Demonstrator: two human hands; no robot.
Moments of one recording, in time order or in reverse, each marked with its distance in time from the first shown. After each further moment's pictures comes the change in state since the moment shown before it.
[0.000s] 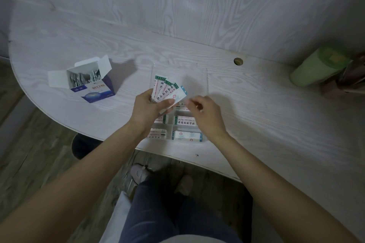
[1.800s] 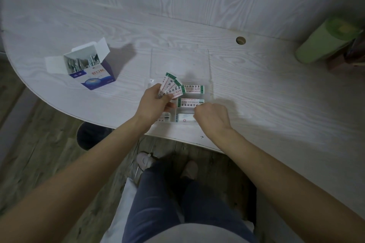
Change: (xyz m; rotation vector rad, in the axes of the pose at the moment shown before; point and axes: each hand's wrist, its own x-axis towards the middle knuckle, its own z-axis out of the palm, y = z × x) left_hand -0.015 -0.023 -0.007 0.367 -0.081 0.047; right_hand -0.027 0.030 0.022 -1.069 -0.254 -0.162
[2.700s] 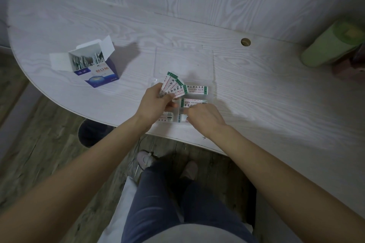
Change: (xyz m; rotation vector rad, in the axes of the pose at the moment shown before) left_hand -0.001 0.000 -0.005 -0.032 -0.006 0.003; right_hand 0.014 -0.011 -0.001 -0.015 -0.001 -0.250
